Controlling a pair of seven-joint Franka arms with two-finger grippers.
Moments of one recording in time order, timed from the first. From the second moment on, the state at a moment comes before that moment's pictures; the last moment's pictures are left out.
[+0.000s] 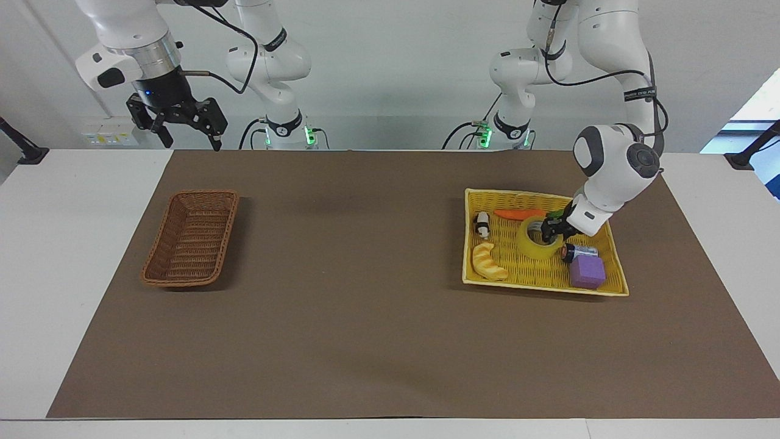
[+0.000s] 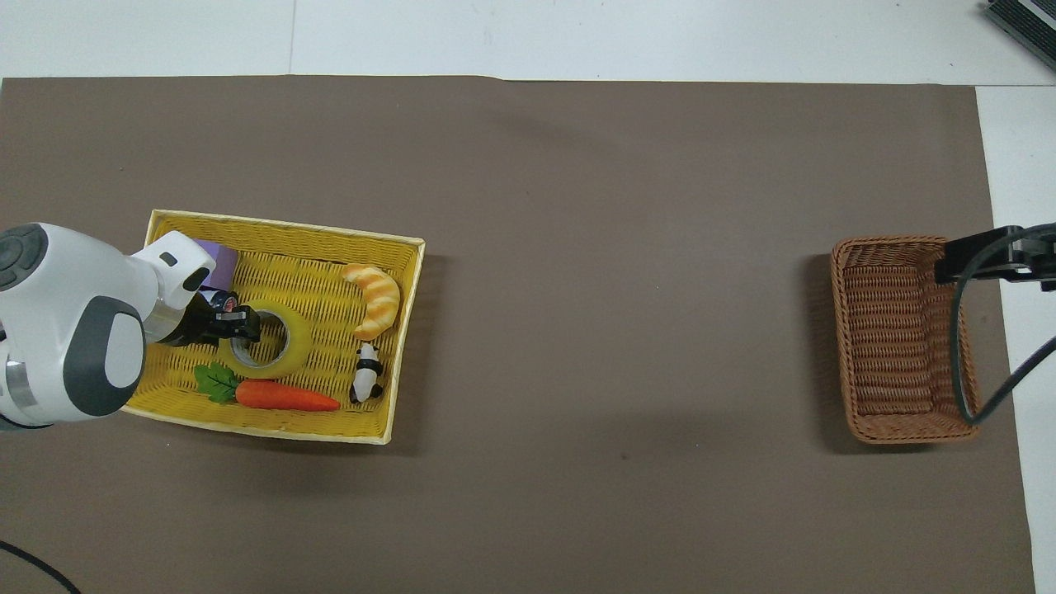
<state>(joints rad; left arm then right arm) 0.04 0.13 -0.07 -2.17 -0.12 2.19 -0.02 0.08 -0.02 -0.09 -1.48 -0.02 1.48 0.09</state>
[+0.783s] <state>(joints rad) 0.07 0.11 -0.07 -2.16 -0.12 2.12 -0.02 0.08 -0.02 -0.09 -1.48 -0.02 1.48 0.09</state>
